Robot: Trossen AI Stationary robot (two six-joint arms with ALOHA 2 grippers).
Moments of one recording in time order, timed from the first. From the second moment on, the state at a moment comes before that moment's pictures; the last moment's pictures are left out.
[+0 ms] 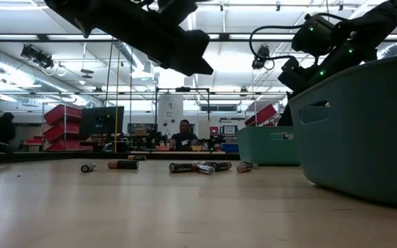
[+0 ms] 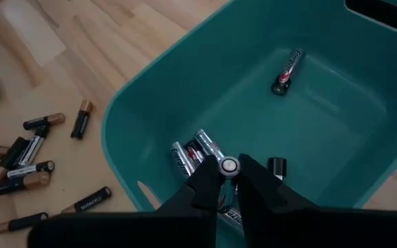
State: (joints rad) left arm -0.19 1.66 0.88 0.47 -0.80 0.20; right arm -0.34 1.18 0.52 -0.12 0.15 0.43
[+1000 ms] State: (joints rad) left arm -0.19 1.66 0.88 0.23 -0.65 -0.04; right arm -0.34 1.18 0.52 -0.05 0.16 0.40
